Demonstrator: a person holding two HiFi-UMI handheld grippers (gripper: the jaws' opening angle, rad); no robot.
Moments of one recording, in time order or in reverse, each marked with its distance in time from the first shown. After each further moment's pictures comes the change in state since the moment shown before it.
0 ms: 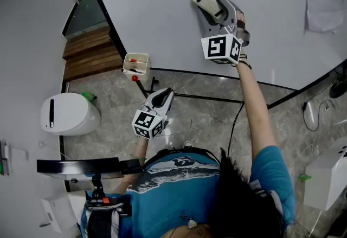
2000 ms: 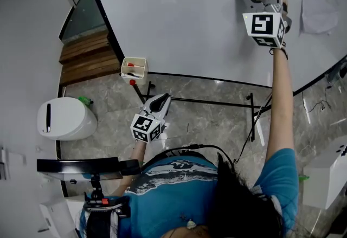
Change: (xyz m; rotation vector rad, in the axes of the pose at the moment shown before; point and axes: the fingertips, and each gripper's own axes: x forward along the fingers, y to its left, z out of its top) left arm -0.015 -0.018 -0.003 -0.008 0.015 -0.008; right arm -0.037 -0.182 0.010 -0.139 0.045 -0.134
